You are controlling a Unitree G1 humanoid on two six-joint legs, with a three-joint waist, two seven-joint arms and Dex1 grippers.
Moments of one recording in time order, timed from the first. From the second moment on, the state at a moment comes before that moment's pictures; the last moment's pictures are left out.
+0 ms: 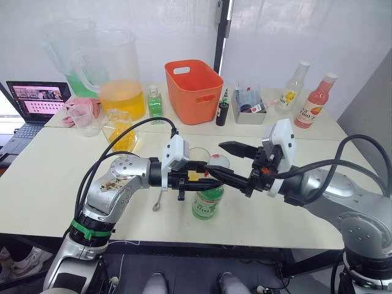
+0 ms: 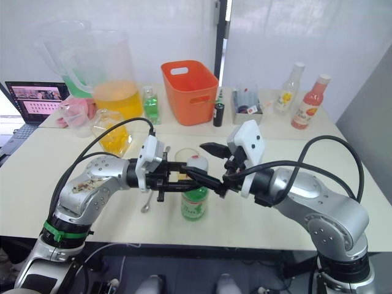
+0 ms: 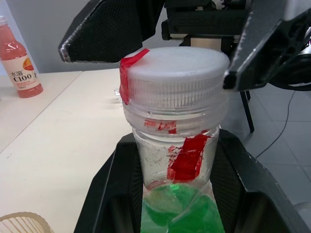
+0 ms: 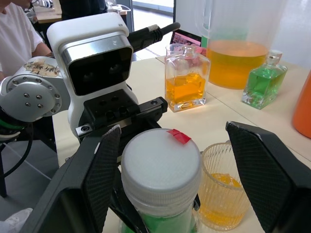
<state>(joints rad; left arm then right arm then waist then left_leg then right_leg) -0.61 0.51 -0.17 -0.22 -0.52 0.49 -1.11 -0.49 -0.64 -0.08 -0.73 0.99 0.93 0.40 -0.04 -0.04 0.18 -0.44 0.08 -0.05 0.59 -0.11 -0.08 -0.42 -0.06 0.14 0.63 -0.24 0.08</state>
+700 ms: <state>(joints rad) -0.58 0.52 -0.16 -0.27 -0.52 0.50 -1.09 -0.55 -0.75 -0.03 -0.64 0.98 0.91 0.61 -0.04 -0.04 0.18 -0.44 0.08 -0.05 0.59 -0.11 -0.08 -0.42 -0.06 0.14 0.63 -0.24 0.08</state>
